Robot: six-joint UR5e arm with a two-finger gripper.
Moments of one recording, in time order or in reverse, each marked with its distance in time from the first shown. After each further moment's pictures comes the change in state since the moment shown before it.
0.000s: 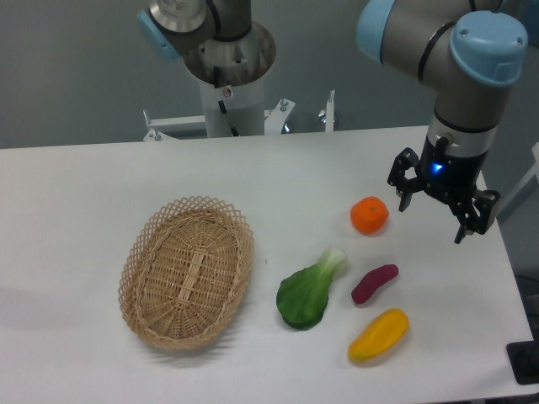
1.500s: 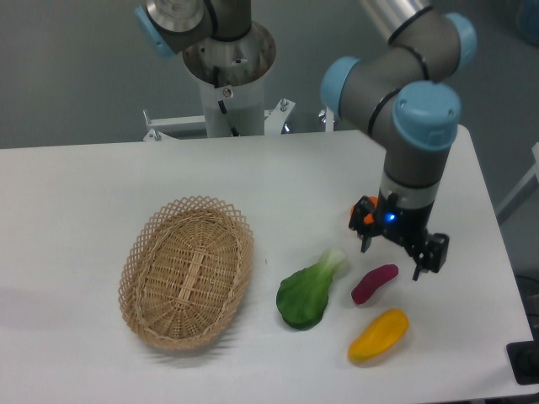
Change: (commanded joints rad) arm -0.086 -0.110 -0.245 0.372 0.073 -0.163
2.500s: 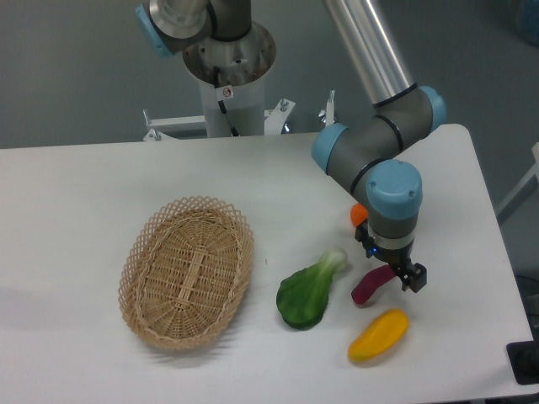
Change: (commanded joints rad) arm 0.002 -0.103 -0.097 0.125 0.183 0.267
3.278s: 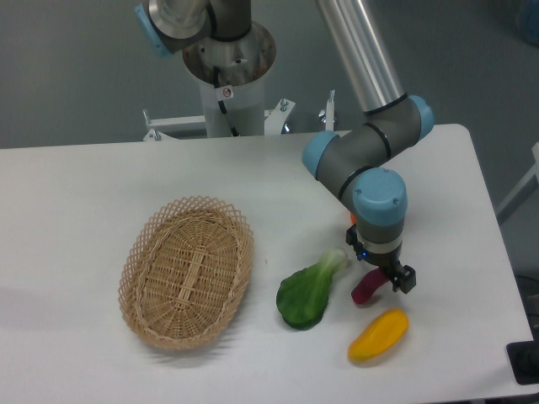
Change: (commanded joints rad) arm -0.031 -0.015 -0.014 0.034 0.000 -0.107
